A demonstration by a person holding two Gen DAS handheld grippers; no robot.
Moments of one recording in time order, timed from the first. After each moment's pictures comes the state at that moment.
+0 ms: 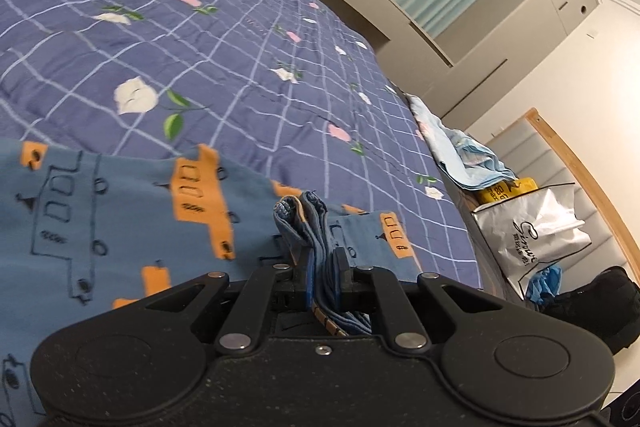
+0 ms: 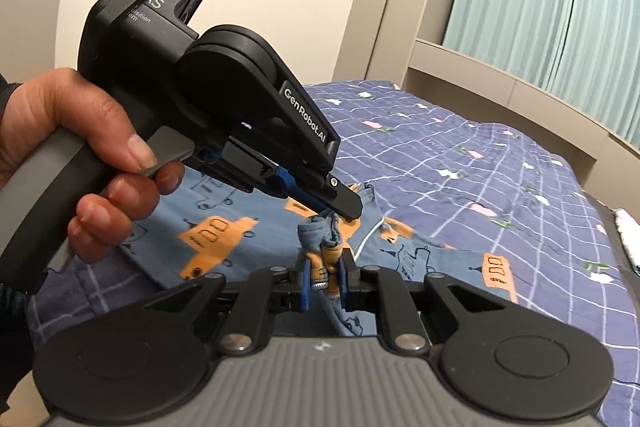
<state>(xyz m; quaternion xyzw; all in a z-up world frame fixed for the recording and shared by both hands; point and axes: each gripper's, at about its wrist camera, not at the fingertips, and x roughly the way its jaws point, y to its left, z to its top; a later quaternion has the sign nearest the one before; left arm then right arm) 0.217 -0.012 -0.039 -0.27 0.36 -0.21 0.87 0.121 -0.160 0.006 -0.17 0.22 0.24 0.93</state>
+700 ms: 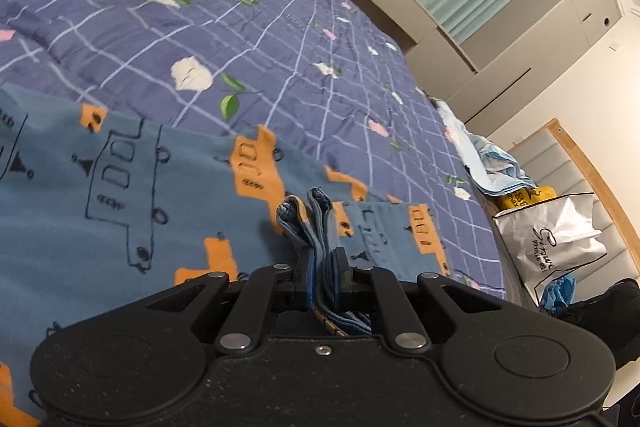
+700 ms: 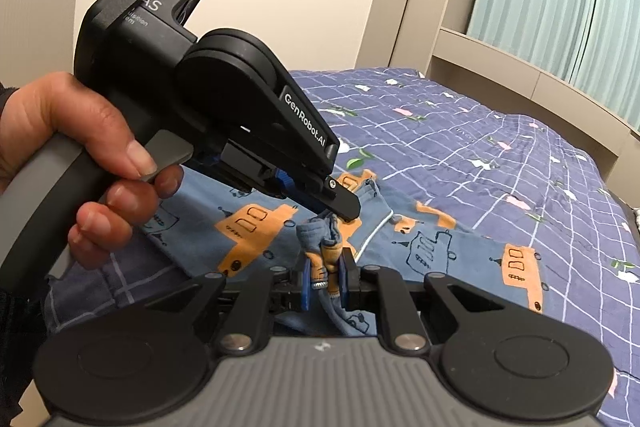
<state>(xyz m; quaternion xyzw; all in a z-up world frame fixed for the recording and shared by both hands) 0.206 0.009 -0.061 -0.28 0.37 -0.18 0.87 0.113 -0.137 -0.006 -0.18 0.24 0.27 0.92</state>
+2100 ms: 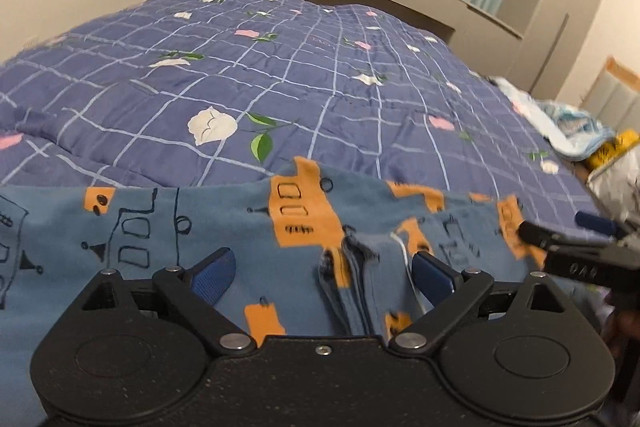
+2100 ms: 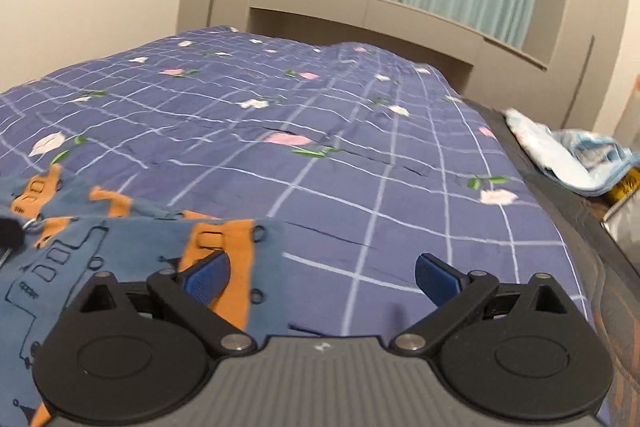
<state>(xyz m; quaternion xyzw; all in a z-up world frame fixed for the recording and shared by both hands) 0.229 -0.030 -0.068 -0.10 0.34 -0.08 0.93 0.251 -0.273 -0.029 -0.10 0.29 0.01 0.95</state>
